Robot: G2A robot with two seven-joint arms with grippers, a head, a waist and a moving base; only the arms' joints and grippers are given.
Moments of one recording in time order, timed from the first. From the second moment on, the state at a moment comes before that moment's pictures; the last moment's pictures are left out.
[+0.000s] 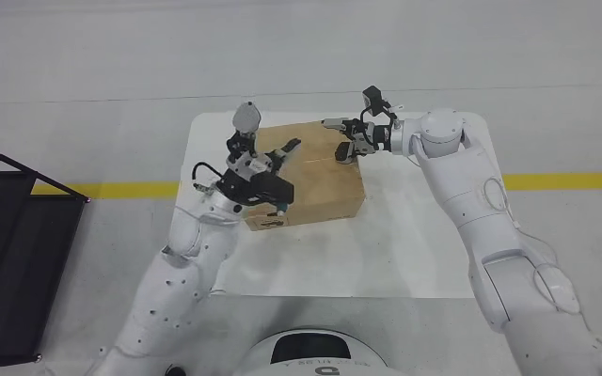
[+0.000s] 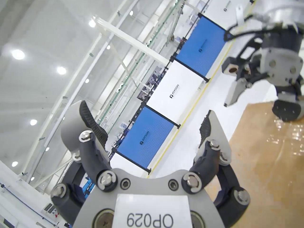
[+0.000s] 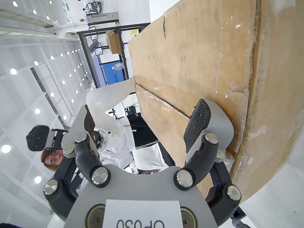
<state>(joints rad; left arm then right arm) 1.40 -1.25 -1.18 -1.87 2.26 0.17 0.31 -0.67 -1.29 1.09 -0.86 0.18 0.10 1.15</state>
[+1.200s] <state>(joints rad) 1.59 -1.25 -1.46 -1.59 1.90 0.23 0.38 -0.67 -1.29 1.09 -0.86 0.18 0.10 1.15</state>
